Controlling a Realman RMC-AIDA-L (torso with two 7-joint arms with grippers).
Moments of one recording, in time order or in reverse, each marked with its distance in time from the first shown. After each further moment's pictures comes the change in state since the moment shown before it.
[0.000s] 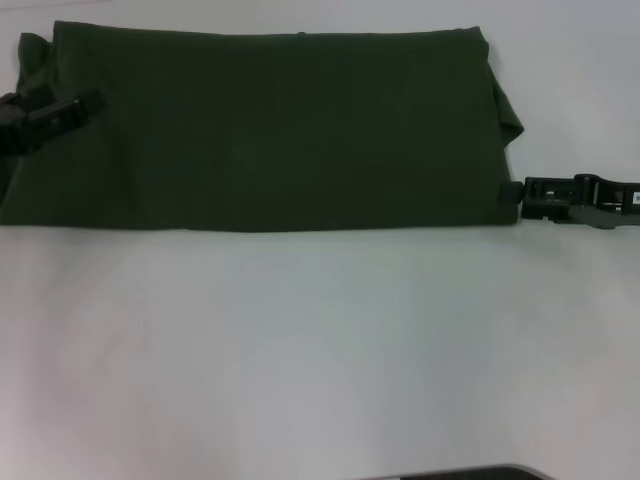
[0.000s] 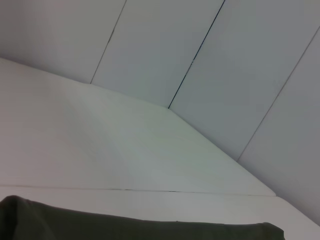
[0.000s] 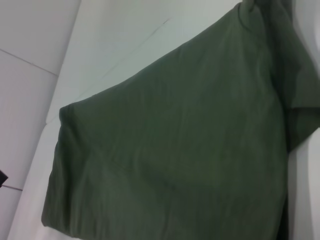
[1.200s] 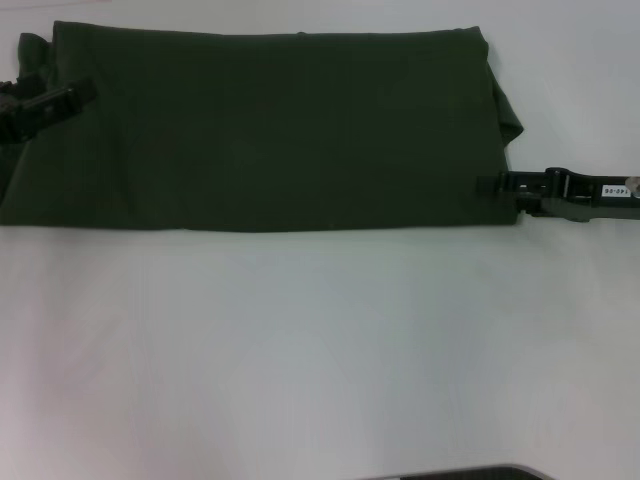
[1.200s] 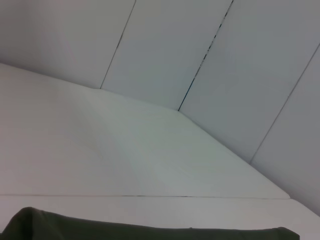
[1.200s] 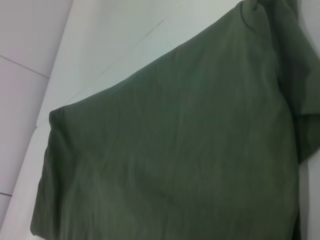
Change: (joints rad) left arm -0.013 0.004 0.004 0.005 -0.002 -0.039 0.004; right arm 0.036 0.027 -0.014 0.028 -0.001 0.084 0.002
